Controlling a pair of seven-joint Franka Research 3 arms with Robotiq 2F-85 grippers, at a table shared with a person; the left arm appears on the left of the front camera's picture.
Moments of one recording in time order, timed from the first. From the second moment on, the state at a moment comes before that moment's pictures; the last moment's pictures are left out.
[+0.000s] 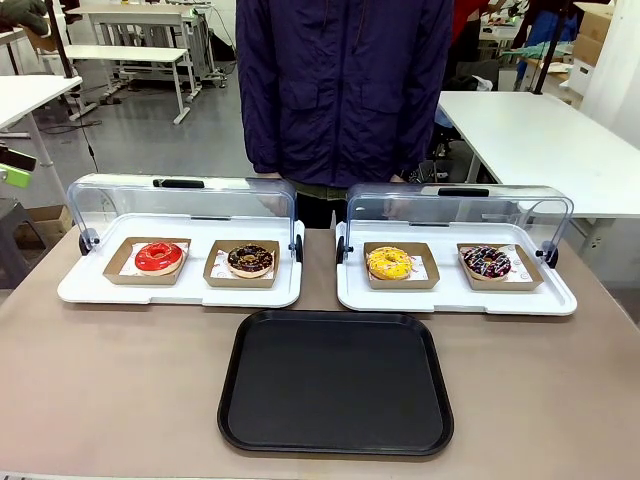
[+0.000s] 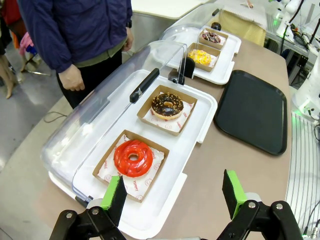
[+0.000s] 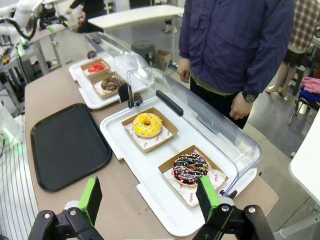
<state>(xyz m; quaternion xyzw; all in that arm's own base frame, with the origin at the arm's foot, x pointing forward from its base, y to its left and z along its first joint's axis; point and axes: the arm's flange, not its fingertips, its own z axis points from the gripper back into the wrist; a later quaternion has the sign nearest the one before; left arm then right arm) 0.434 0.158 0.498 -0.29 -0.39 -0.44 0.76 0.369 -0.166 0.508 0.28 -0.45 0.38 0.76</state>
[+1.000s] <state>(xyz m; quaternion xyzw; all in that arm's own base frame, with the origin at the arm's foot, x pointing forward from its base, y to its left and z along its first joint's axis) 0.434 0.158 0.498 -0.29 -0.39 -0.44 0.76 0.369 -0.166 0.508 0.28 -0.45 0.38 0.76</state>
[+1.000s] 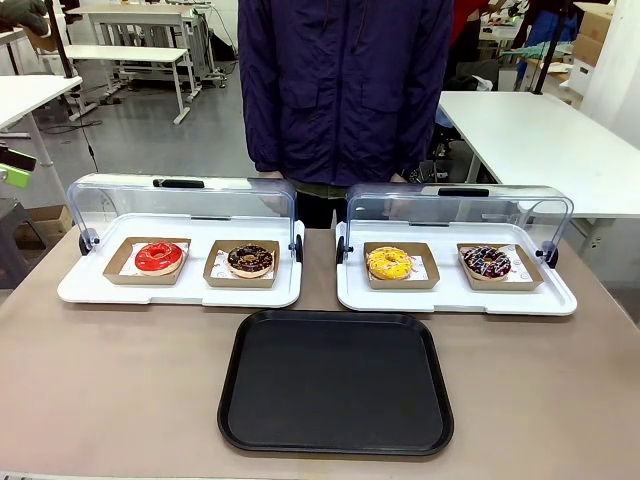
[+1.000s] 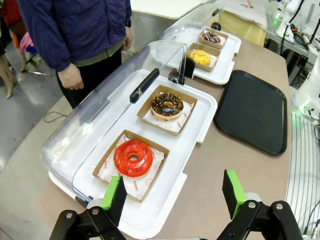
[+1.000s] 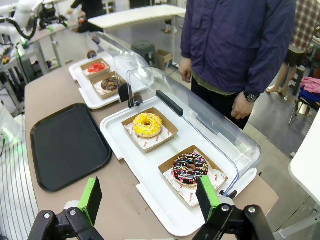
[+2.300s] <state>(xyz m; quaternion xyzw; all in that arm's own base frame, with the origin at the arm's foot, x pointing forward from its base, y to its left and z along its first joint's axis) 0.434 0.158 0.498 -0.29 -0.39 -0.44 0.76 0.369 -0.166 0.508 0.28 -0.45 0.38 0.76</state>
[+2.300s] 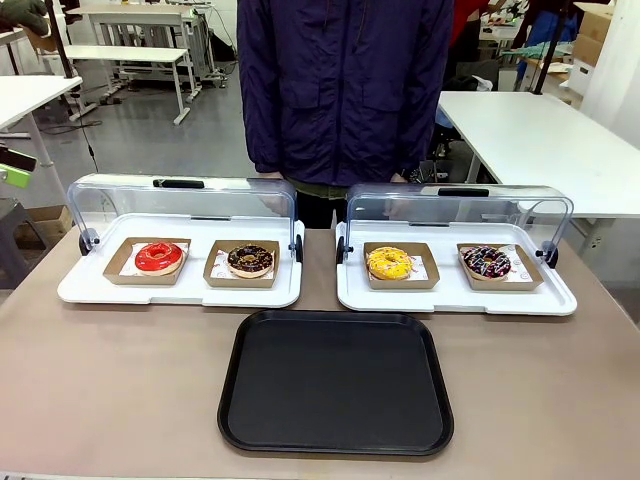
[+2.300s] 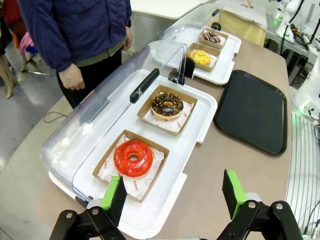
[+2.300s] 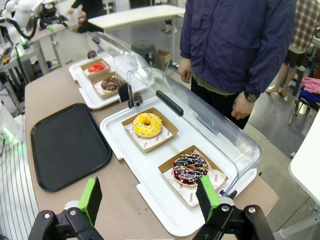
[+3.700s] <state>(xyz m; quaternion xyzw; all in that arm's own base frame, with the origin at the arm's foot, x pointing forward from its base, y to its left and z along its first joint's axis) 0.434 0.158 0.498 -0.29 -0.39 -0.44 0.76 0.369 -0.166 0.508 0.28 -0.45 0.39 0.76</state>
